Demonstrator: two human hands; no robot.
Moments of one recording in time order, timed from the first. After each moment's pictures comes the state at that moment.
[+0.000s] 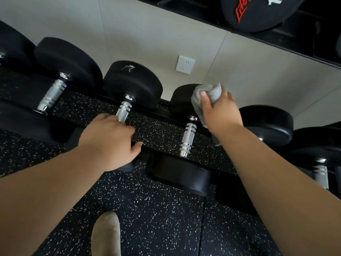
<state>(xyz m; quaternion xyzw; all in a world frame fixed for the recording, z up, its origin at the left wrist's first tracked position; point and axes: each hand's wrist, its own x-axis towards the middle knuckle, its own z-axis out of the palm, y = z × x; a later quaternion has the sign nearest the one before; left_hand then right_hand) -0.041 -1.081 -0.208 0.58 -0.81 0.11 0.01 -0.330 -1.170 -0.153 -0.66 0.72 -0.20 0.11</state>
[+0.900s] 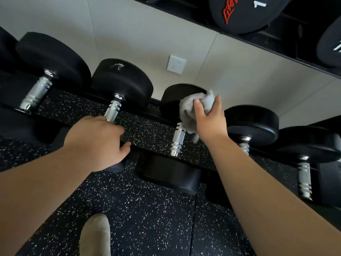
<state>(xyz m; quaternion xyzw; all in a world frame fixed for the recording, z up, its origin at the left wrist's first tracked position) -0.045 -1.081 -0.208 0.59 -0.79 0.13 0.02 -0.337 -1.158 -0.177 -0.55 0.73 -0.32 0.26</state>
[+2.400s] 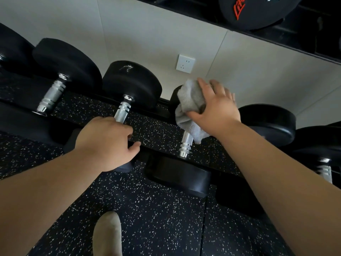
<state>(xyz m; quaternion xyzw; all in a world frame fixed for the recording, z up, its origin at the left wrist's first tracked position) -0.046 -1.080 -0.204 0.62 -0.78 0.09 0.04 -0.329 -1.177 -0.152 -0.77 0.64 -0.09 0.00</state>
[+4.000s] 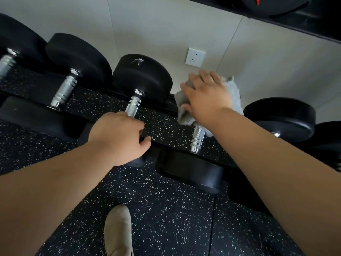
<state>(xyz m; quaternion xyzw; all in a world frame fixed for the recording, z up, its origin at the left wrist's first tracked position) -0.044 -1.080 -0.205 0.62 -0.78 0.08 0.04 -0.285 -1.196 -0.159 -0.86 0.48 0.05 -0.17</state>
